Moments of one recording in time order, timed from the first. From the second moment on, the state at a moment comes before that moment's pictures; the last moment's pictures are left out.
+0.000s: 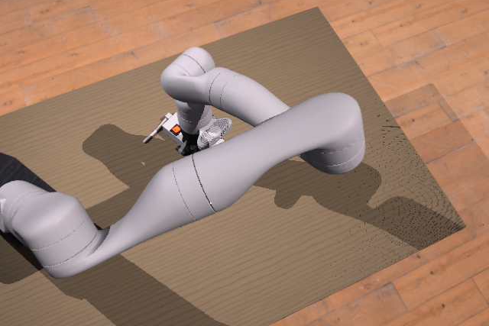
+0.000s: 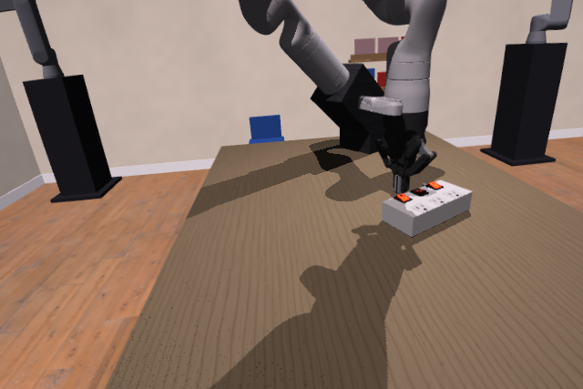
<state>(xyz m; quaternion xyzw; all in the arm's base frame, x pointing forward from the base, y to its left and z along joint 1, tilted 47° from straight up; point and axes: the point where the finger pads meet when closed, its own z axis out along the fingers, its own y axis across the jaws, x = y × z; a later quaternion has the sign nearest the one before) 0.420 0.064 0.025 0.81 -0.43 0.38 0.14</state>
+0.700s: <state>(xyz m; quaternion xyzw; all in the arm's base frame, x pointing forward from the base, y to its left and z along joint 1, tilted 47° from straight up) 0.421 0.063 0.023 0.81 -0.43 0.38 0.14</state>
